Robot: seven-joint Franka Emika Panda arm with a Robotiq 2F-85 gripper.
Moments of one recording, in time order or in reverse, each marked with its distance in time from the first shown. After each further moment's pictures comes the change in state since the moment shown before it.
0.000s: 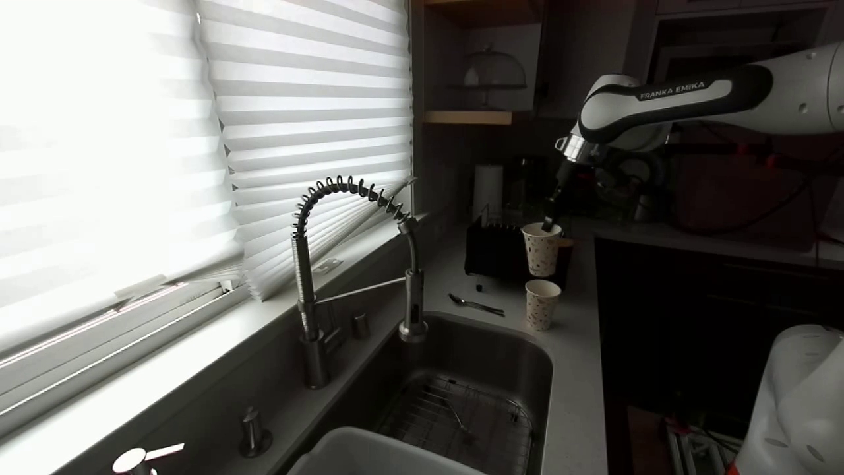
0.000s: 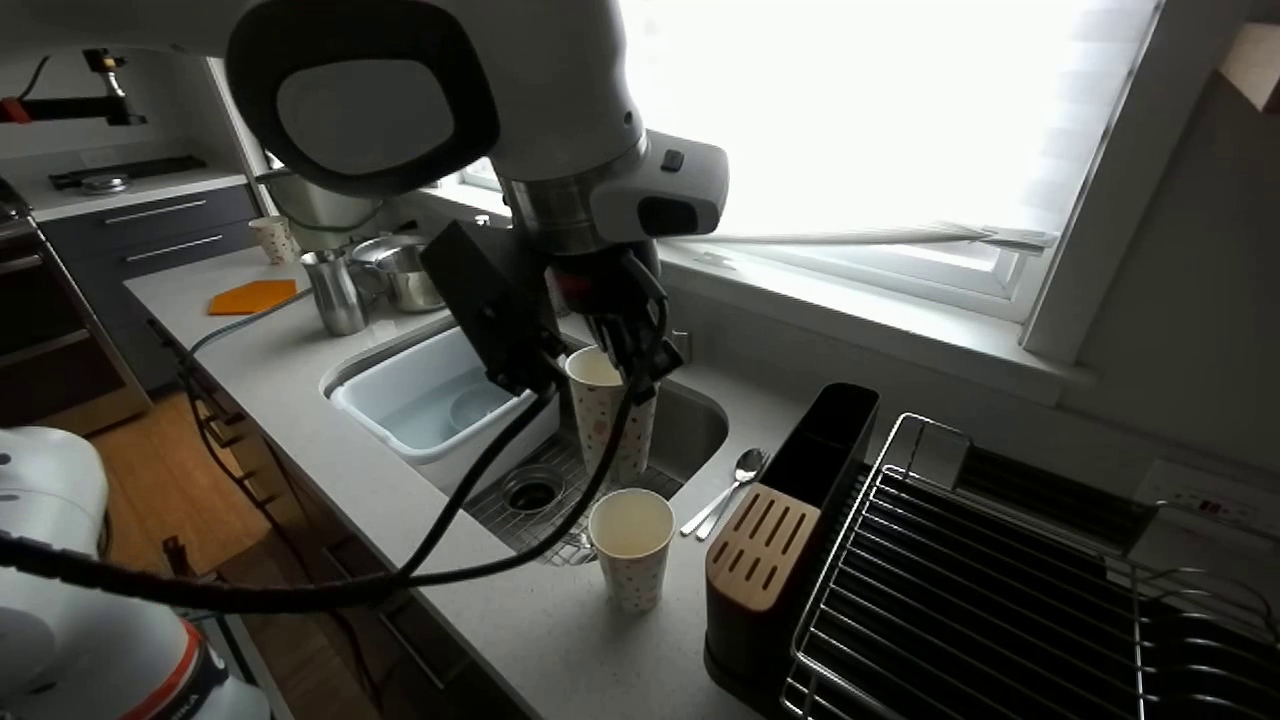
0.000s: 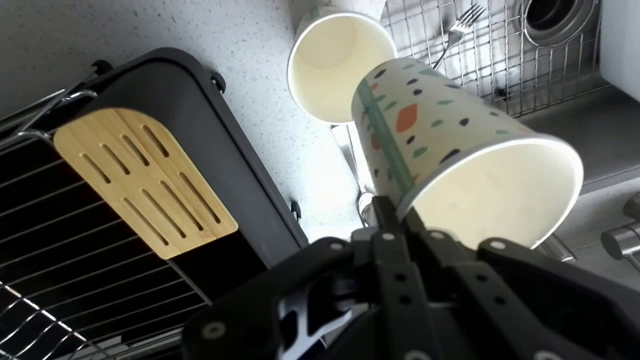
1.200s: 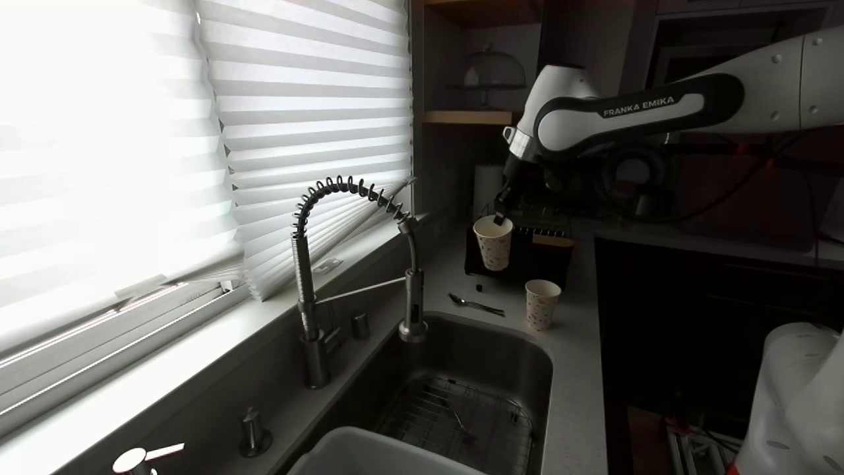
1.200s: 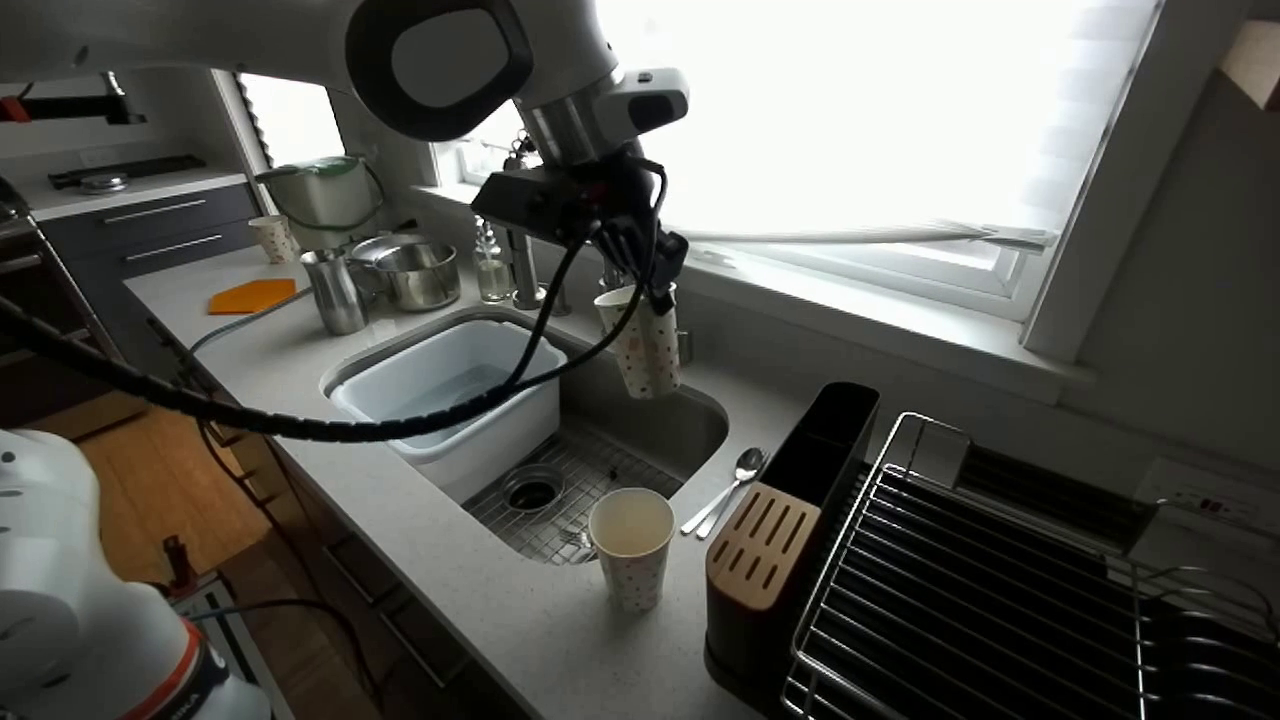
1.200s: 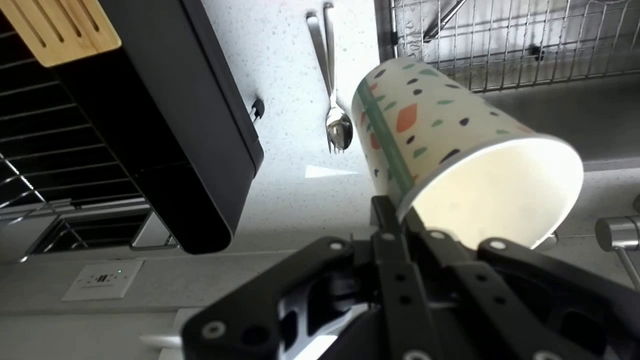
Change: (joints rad) arm 0.105 0.064 0.158 0.041 -0.157 0.165 0.161
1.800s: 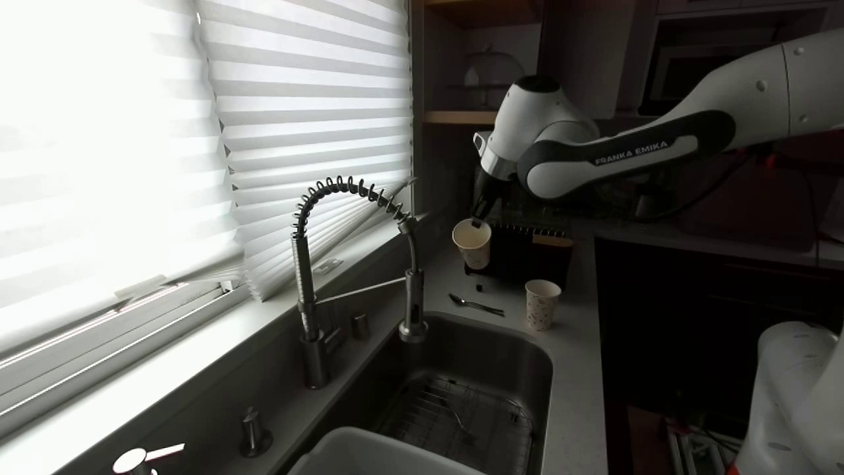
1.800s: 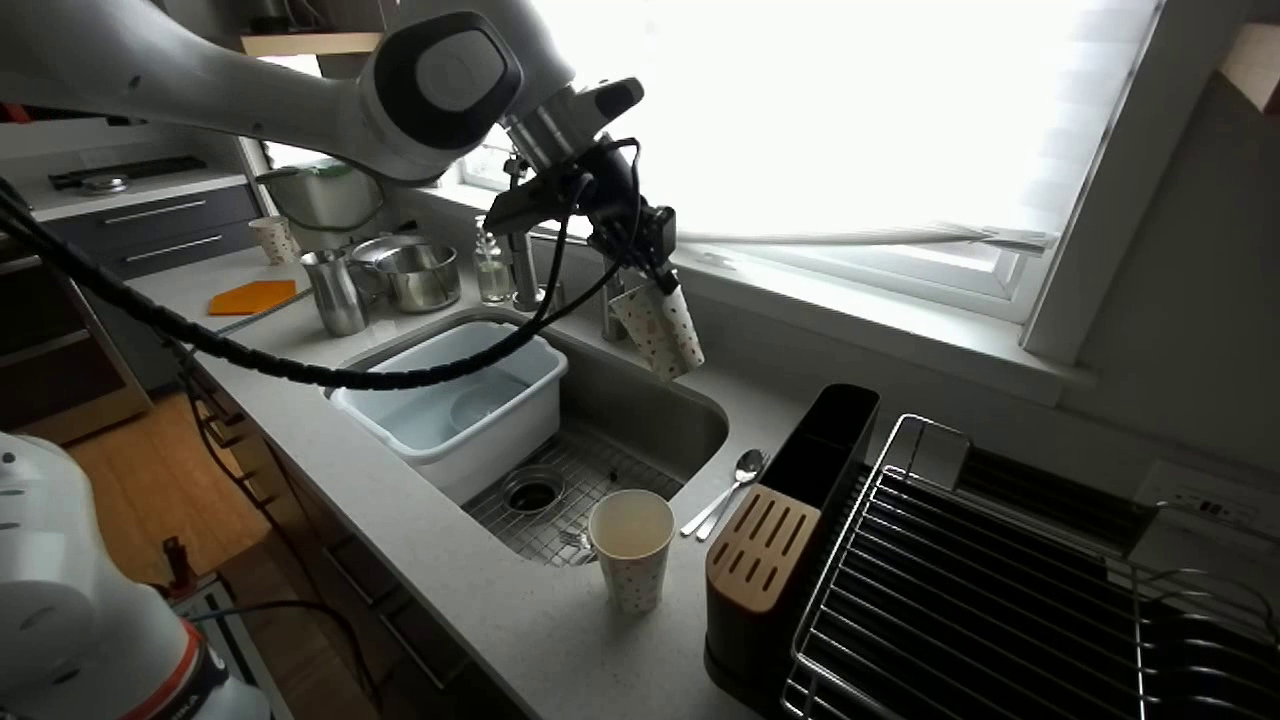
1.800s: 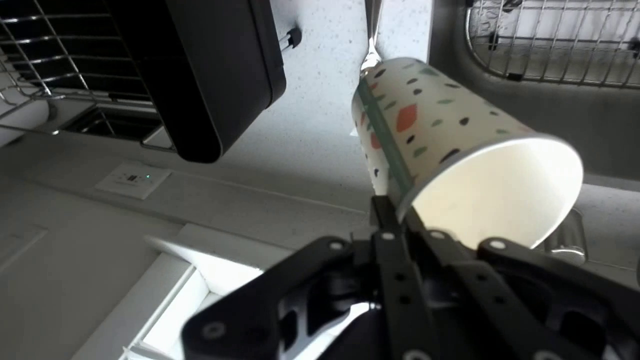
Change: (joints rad) arm 0.081 0.027 0.072 -0.048 -0.339 0.156 0.188
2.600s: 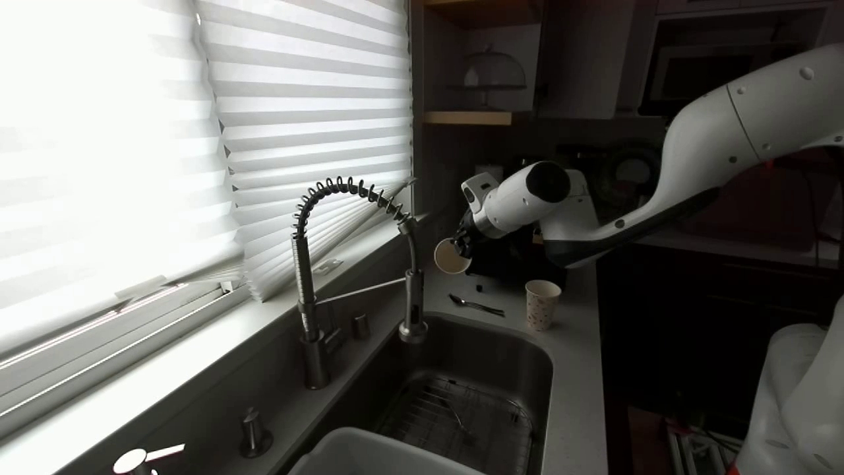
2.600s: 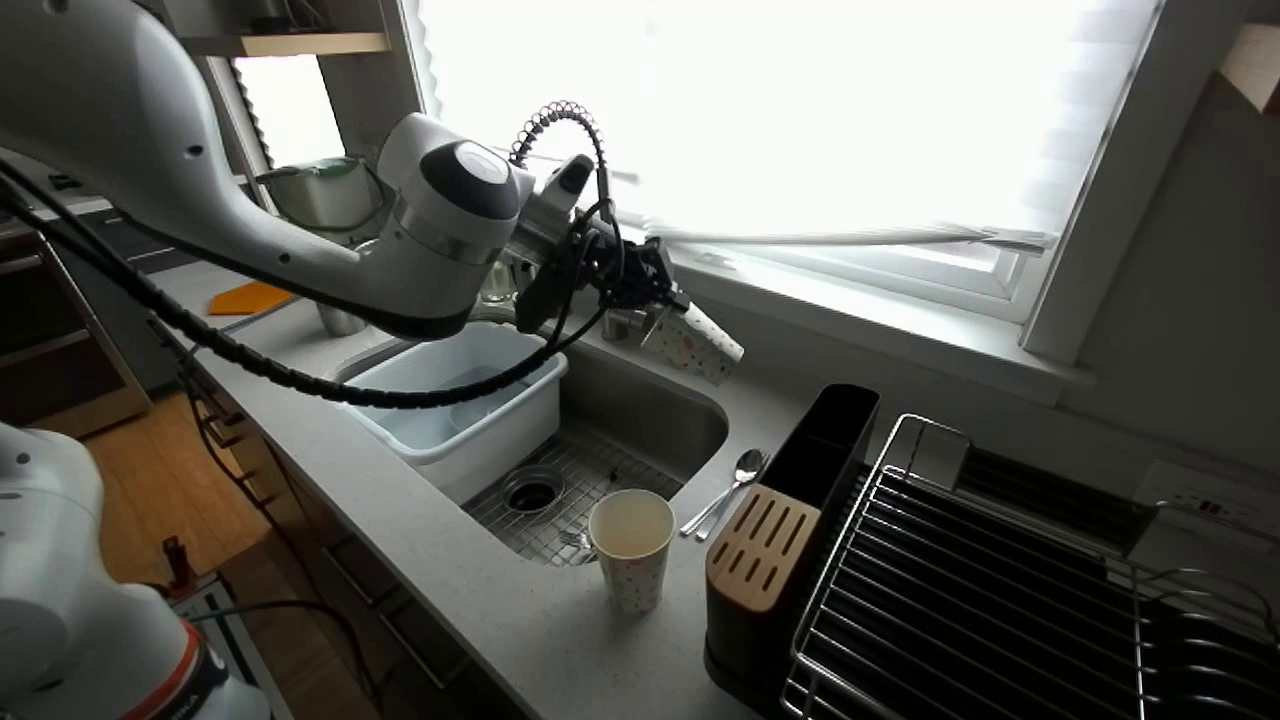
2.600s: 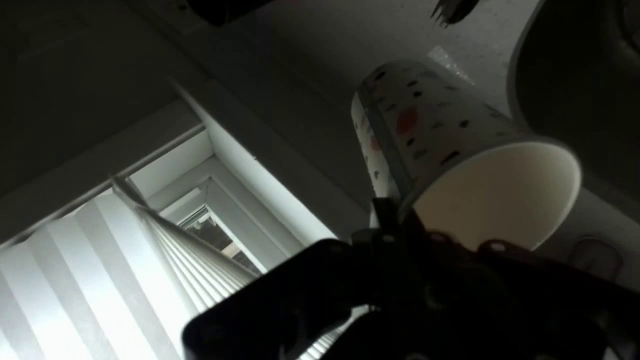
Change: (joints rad) arm -0.129 0.072 0.090 -0.183 -0.862 0.495 0.492
